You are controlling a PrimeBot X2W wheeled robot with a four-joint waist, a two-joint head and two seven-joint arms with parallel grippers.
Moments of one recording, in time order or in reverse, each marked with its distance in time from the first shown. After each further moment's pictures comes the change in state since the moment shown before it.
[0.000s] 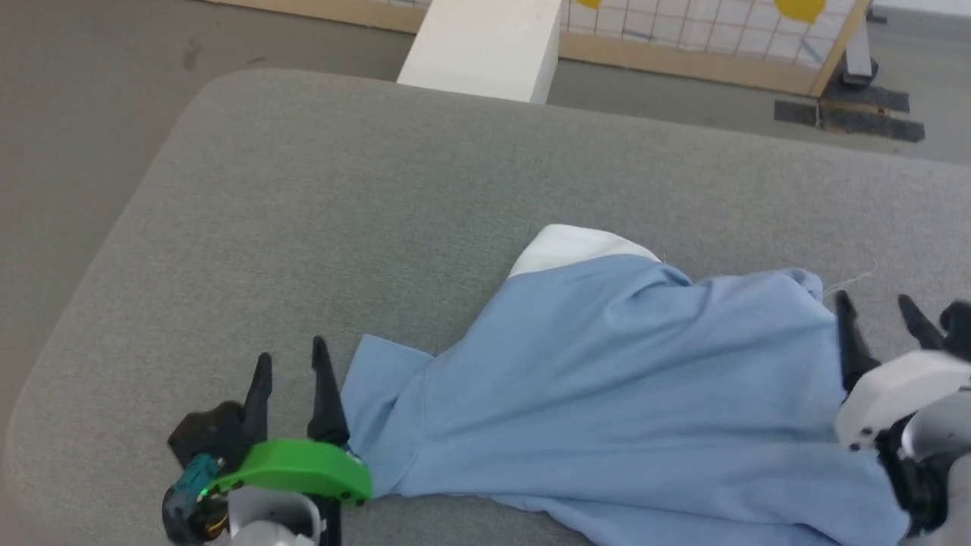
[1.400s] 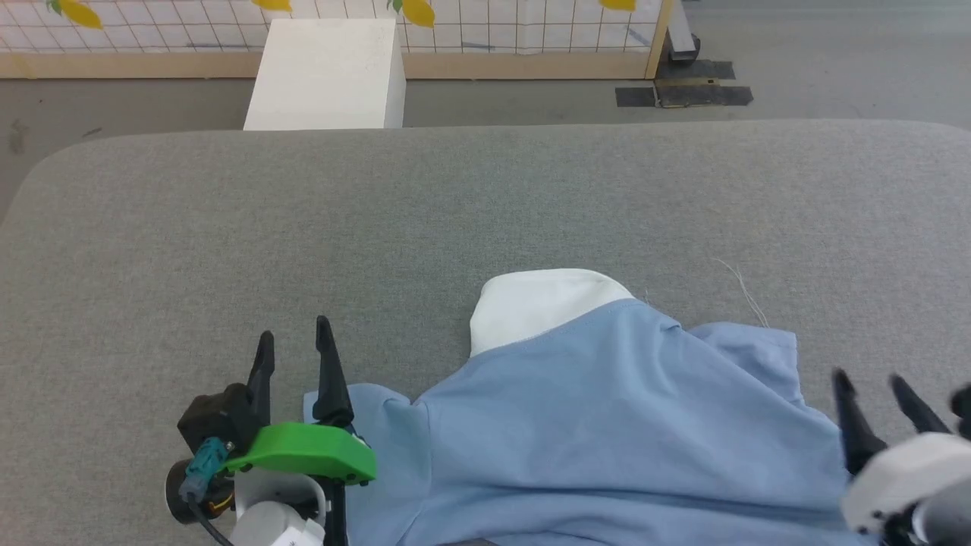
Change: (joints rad) left arm -0.054 -0.109 0.121 0.094 0.157 -0.119 -0.018; right arm 0.211 -0.012 -0.008 -0.113 0.158 0.000 0.056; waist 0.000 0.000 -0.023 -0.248
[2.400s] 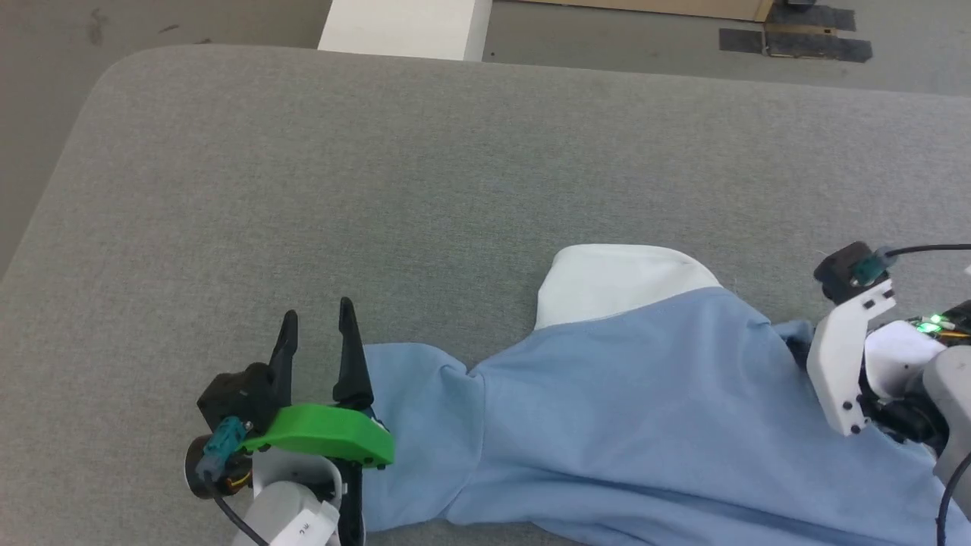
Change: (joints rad) left arm -0.050 -0.011 -0.038 0.026 -0.007 -0.016 0.000; right arm -0.598 -0.531 0.821 0.546 0.324 0.000 0.273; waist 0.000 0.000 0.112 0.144
